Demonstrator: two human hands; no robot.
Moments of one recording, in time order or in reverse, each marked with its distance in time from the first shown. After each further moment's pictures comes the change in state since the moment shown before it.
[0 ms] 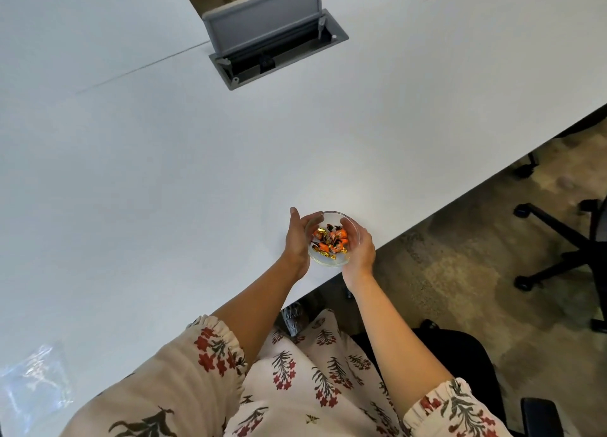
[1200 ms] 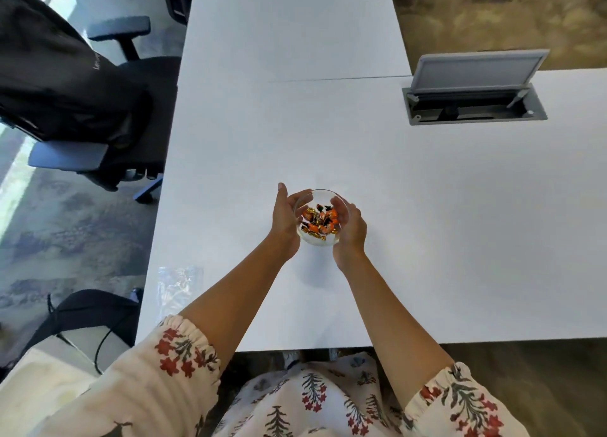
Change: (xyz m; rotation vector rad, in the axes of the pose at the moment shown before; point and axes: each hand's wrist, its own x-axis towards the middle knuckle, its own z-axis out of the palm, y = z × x) left_hand -0.100 0.145 -0.259 -0.362 0.340 0.254; right_hand -0.127 0.112 0.272 -0.324 -0.446 0.088
